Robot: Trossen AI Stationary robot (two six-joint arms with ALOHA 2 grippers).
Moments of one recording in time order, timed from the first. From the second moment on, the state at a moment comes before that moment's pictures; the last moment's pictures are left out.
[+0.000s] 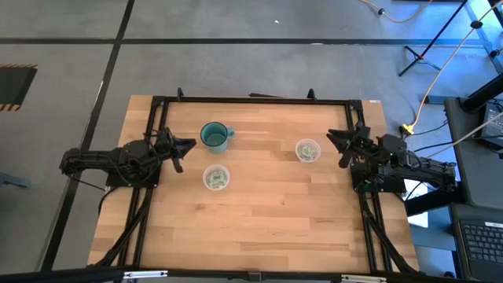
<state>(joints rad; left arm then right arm) 0.00 0.00 0.05 -0.06 -0.45 -0.22 -0.15 0.02 0.24 -0.21 0.35 0.21</state>
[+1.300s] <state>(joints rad) 0.01 0.00 0.05 -0.06 -0.45 -0.21 -0.15 0.03 0.01 0.06 0.40 0.20</state>
